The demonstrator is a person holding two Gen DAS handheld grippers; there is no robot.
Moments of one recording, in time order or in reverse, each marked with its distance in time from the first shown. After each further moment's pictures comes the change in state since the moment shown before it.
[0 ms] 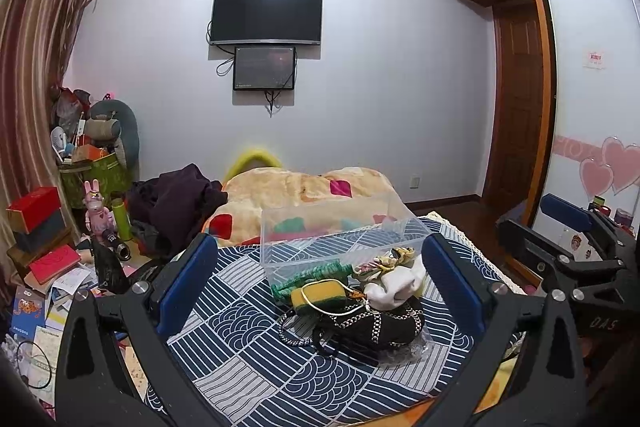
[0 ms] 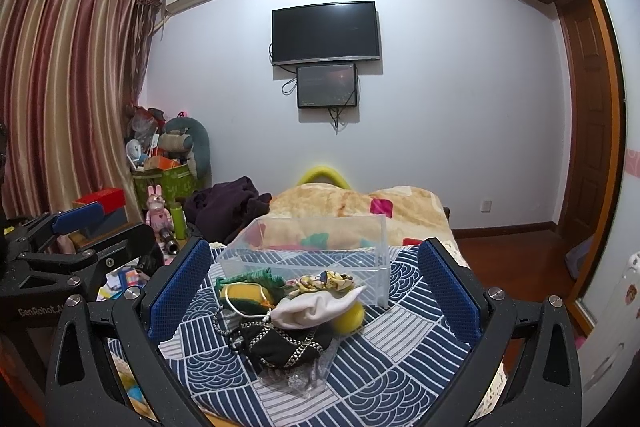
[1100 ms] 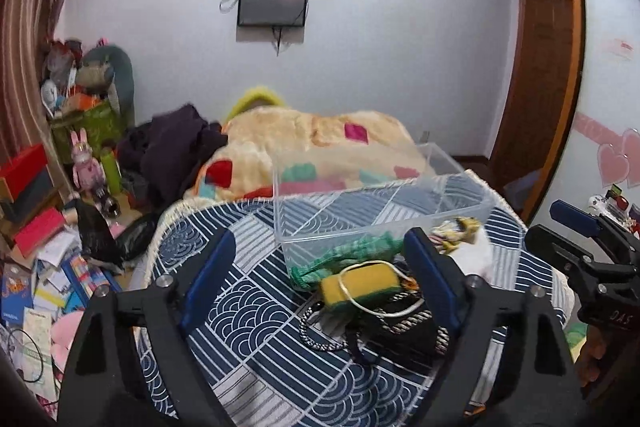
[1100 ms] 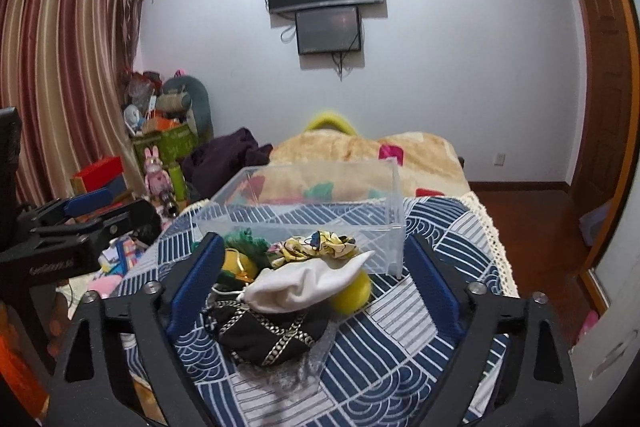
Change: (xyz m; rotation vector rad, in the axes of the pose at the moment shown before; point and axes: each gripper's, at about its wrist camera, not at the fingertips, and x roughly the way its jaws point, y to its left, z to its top) left arm 0.113 0.049 -0.020 -0.068 0.240 -0.004; right arm 0.080 -0.020 -0.027 0.033 0.209 0.053
